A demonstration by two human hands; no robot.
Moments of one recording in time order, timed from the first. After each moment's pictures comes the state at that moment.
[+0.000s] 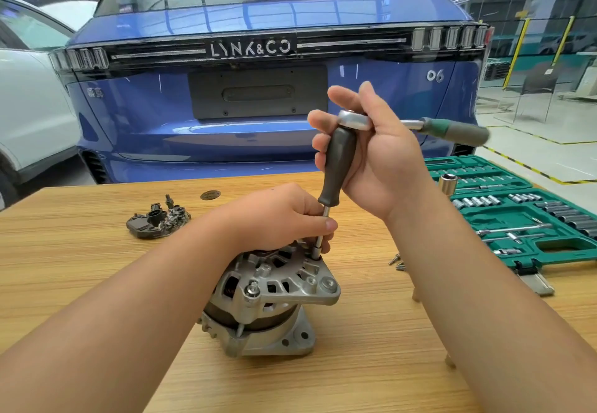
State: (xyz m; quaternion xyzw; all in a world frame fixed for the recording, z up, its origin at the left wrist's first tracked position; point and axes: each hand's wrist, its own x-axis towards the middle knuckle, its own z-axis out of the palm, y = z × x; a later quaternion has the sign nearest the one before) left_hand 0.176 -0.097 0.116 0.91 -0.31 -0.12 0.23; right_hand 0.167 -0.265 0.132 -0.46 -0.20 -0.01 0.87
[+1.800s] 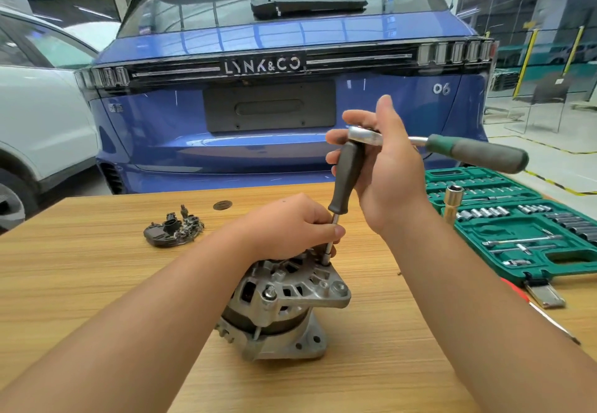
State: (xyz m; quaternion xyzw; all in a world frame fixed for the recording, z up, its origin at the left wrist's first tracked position) left_hand 0.170 -0.099 0.116 0.93 -0.28 -0.07 0.20; right_hand 0.157 -0.250 0.131 -0.53 -0.12 -0.18 0.82
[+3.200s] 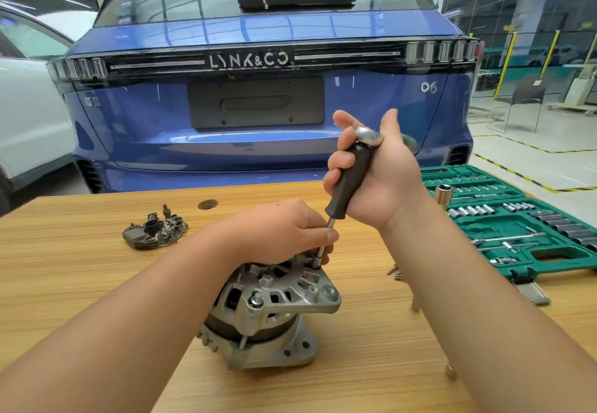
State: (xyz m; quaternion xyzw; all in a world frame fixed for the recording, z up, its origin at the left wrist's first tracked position) left_hand 0.175 -0.100 0.118 0.92 -0.33 -0.11 0.17; right_hand 0.168 -0.263 0.135 -0.36 -0.10 0.04 0.93
